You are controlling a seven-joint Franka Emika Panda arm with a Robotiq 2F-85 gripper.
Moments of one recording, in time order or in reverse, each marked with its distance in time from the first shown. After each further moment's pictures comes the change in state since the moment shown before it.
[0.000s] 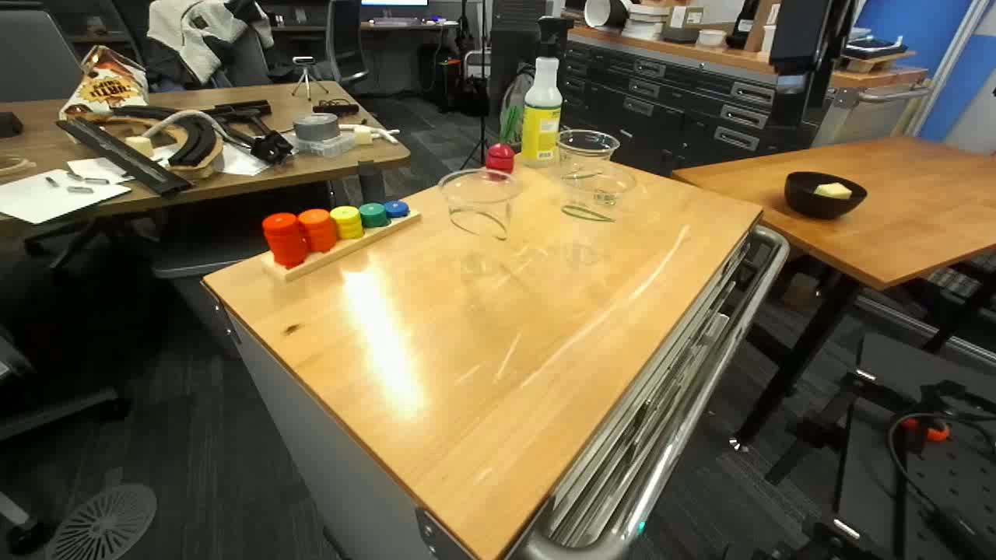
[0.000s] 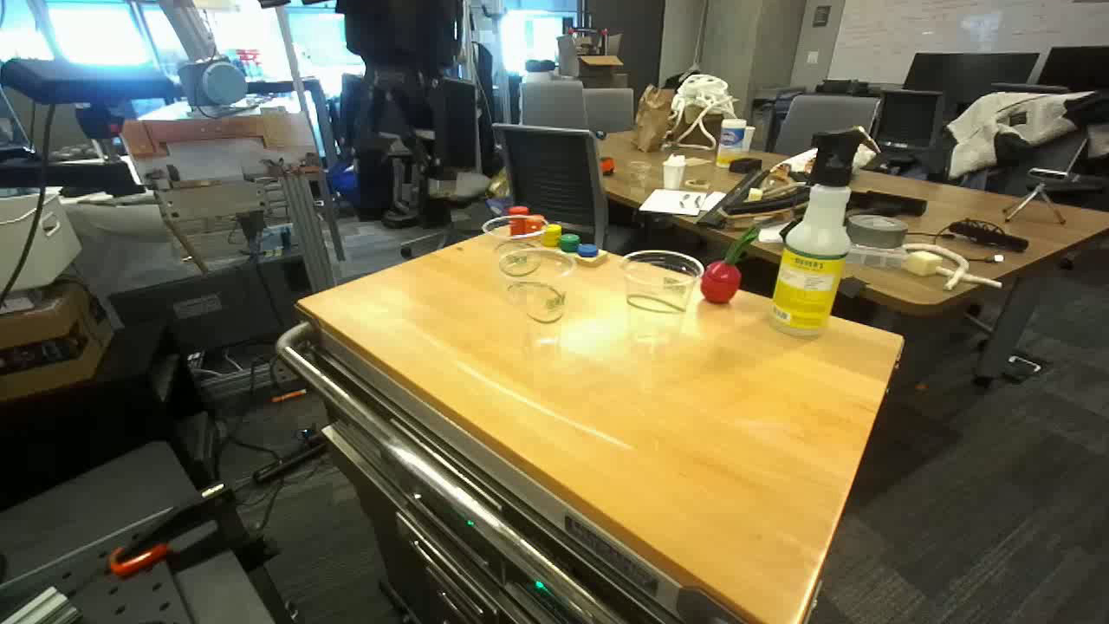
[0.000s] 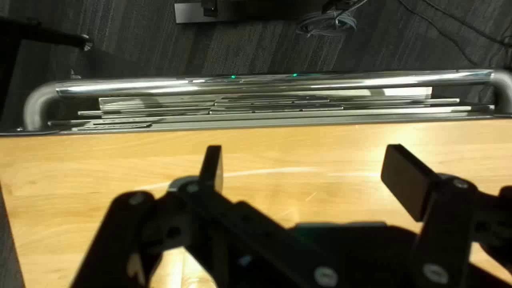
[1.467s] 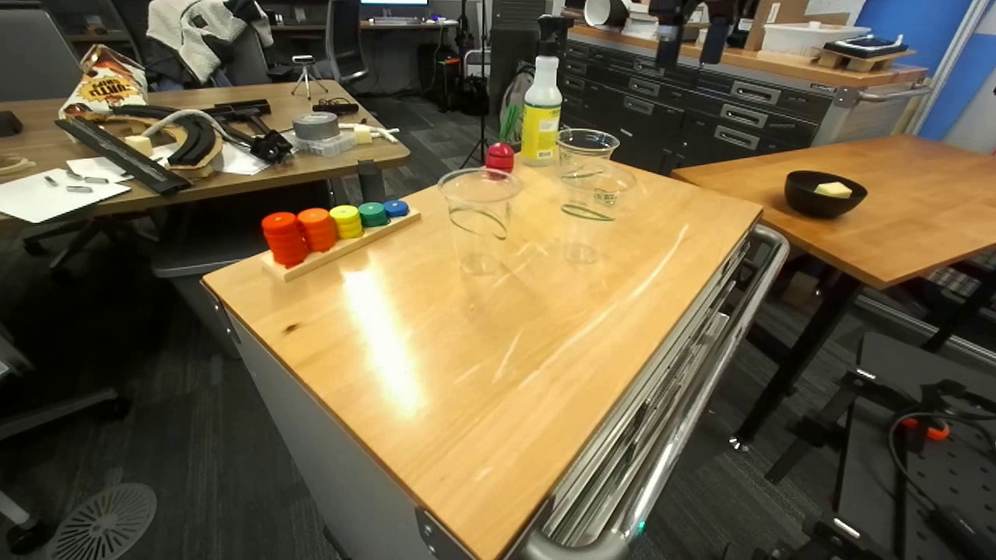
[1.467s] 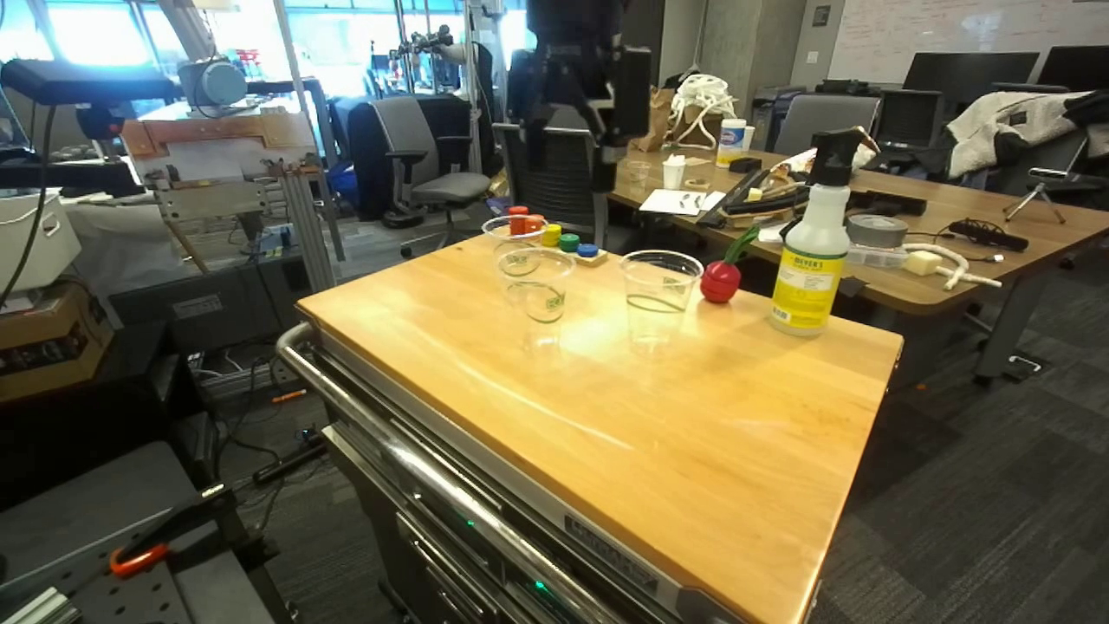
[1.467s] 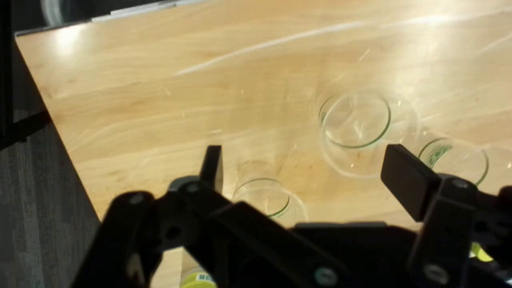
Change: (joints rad) arm -0.064 0.285 -0.074 0.317 0.023 0.116 0.013
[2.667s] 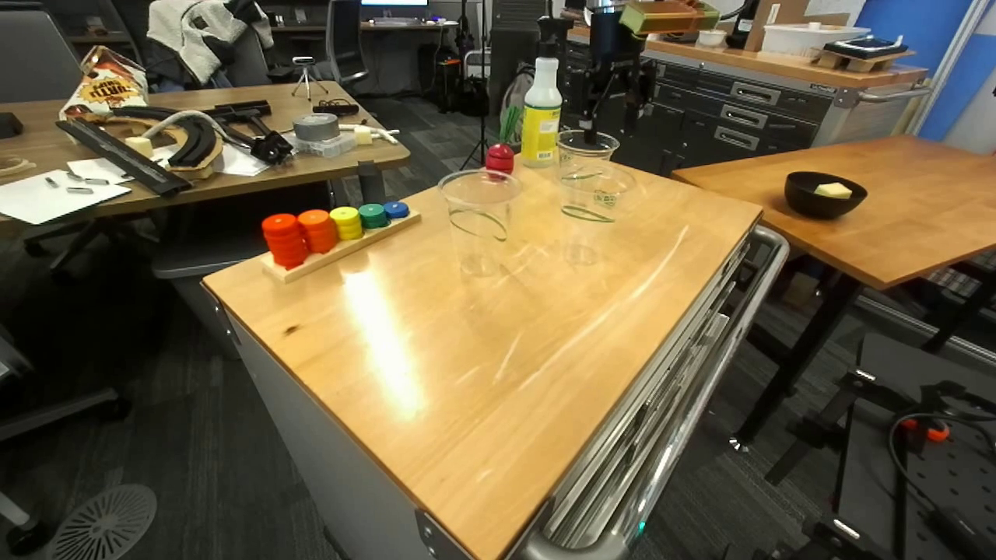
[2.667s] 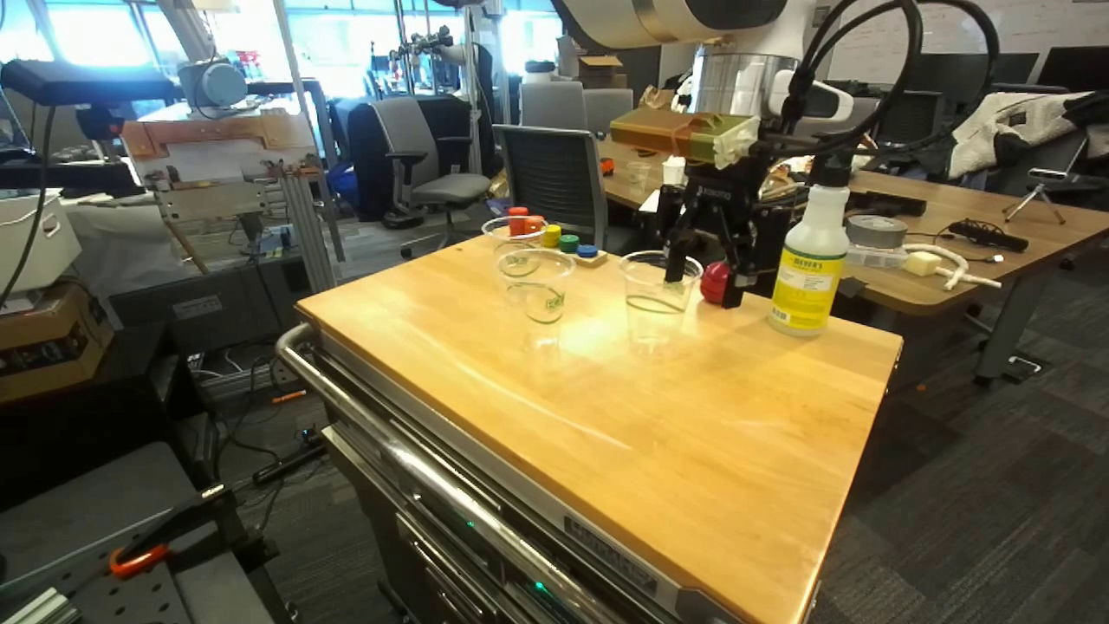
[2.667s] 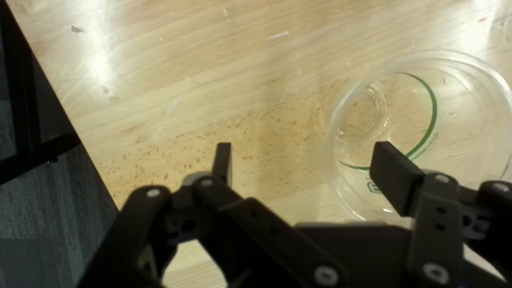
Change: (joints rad) arm -0.072 0.564 -0.032 0.482 0.000 -0.011 0.062
